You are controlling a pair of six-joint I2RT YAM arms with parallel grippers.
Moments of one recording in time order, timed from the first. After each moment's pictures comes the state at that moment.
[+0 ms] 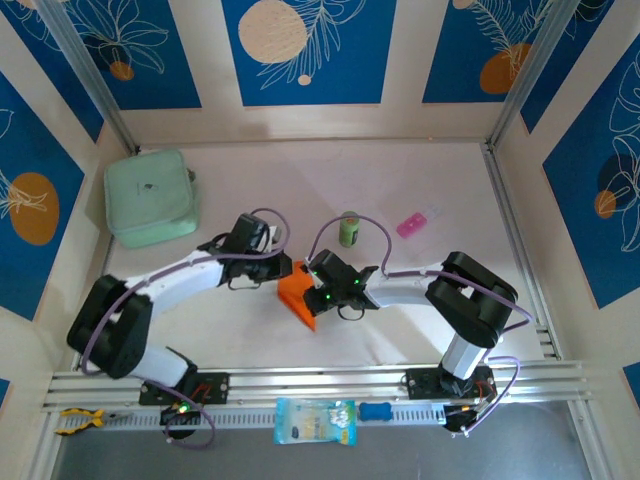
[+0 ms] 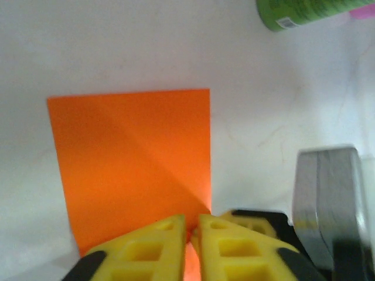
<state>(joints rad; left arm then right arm) -0.55 1.42 0.77 -0.28 0.38 -0.67 0.94 1.69 0.78 -0.06 -0.14 0.48</state>
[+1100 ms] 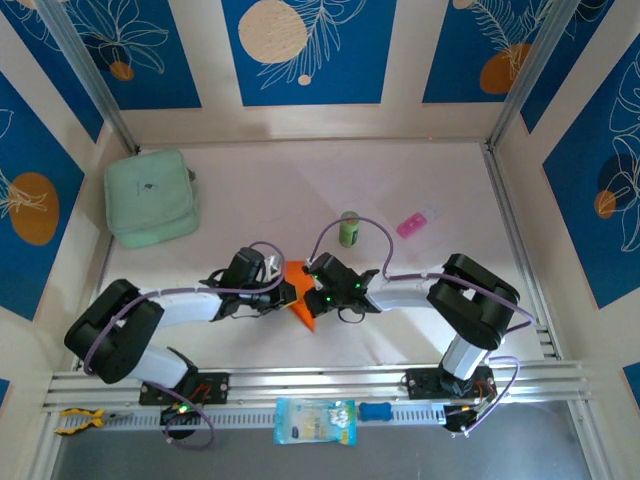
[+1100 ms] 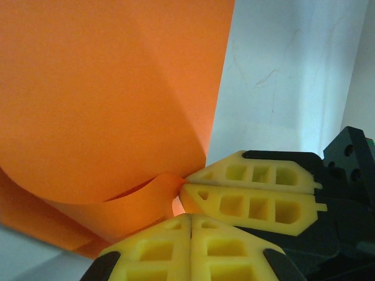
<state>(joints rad) -0.63 1.43 0.45 0.18 0.51 -0.97 0.96 1.68 0.75 -0.03 -0.10 0.51</state>
